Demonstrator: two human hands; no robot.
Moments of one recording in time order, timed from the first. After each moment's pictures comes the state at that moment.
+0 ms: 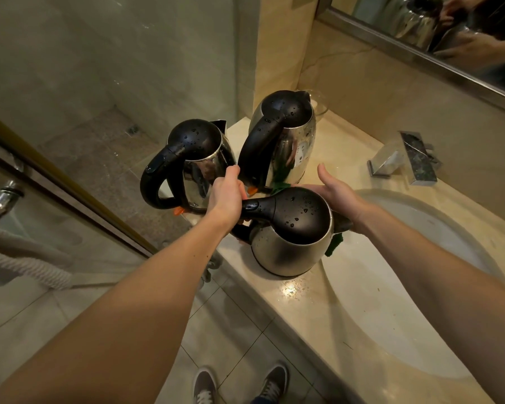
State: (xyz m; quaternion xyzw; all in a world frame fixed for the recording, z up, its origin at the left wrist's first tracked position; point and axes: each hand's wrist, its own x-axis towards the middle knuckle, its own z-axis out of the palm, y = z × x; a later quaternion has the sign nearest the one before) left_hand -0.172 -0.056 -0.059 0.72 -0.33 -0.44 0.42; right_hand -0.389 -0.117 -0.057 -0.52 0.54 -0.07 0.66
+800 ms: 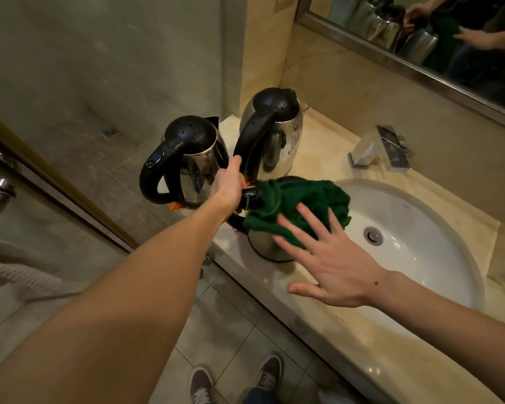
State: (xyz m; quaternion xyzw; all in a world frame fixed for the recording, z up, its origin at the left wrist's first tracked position) left_hand -0.166 -0.058 -0.055 0.71 -0.33 -0.50 0.38; right_hand -0.394 0.032 -0.035 -0.95 0.30 0.07 -0.05
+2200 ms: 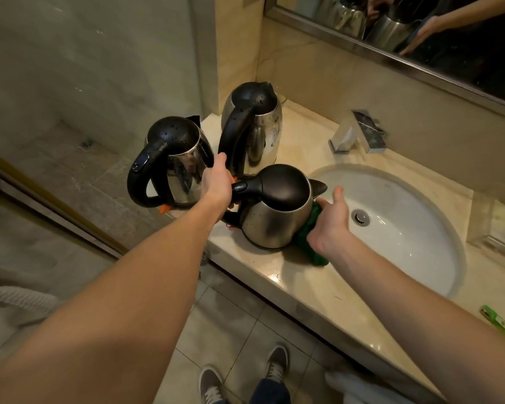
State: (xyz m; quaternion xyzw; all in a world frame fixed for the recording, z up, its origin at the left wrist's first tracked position) left_hand -0.171 -0.056 -0.060 0.70 -0.31 -0.50 0.40; right_hand -0.359 -0.005 -0.042 -0.01 0.62 -0.48 0.62
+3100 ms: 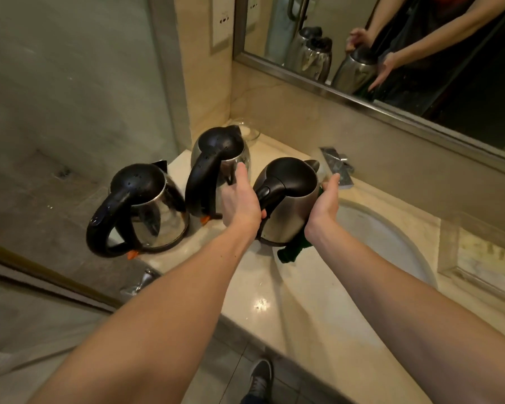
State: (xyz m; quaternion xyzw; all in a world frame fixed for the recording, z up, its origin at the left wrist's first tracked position) left_hand -0.278 -0.085 -0.011 0.67 -0.20 -0.53 0.48; right_hand -0.392 -0.083 0.004 -0.07 0.66 -0.54 0.52
